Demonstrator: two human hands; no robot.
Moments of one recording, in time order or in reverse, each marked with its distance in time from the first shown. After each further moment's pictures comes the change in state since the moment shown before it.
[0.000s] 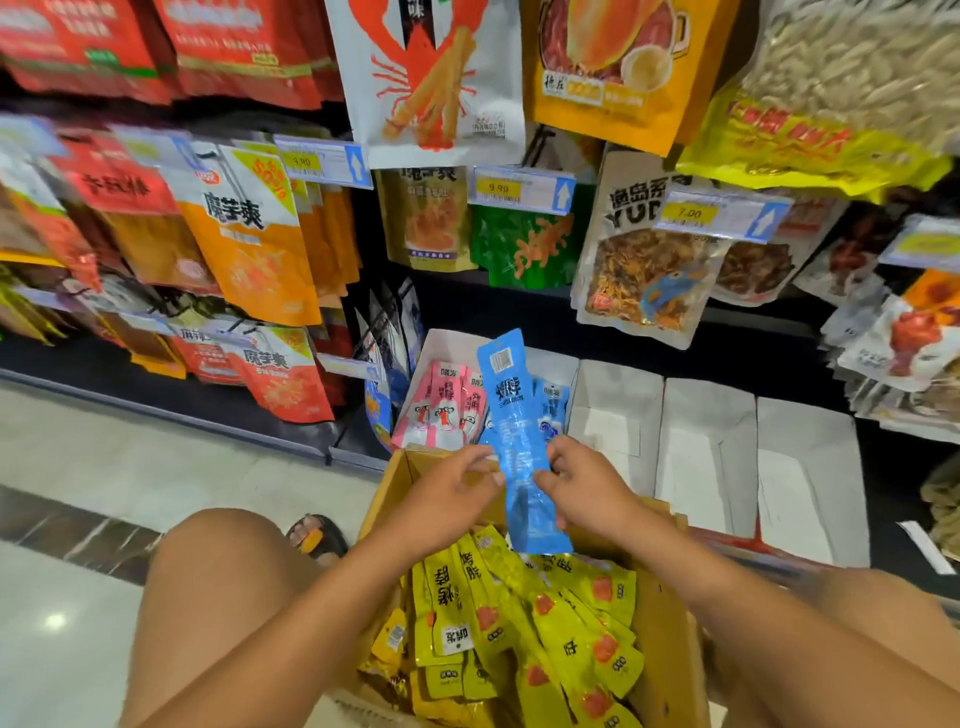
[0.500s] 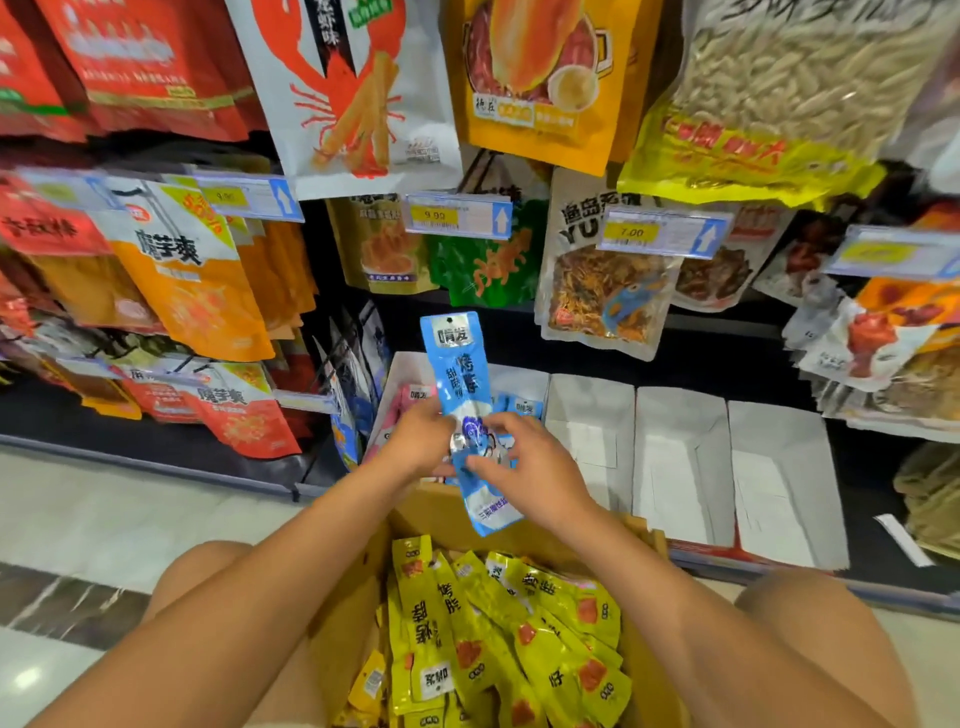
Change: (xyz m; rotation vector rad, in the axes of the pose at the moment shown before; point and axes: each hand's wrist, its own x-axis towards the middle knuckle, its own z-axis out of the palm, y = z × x) left_hand 0.087 0.057 -0.013 -0.192 0.110 -0.157; right_hand 0.043 -0.009 -0.004 -0.095 0.253 -0.175
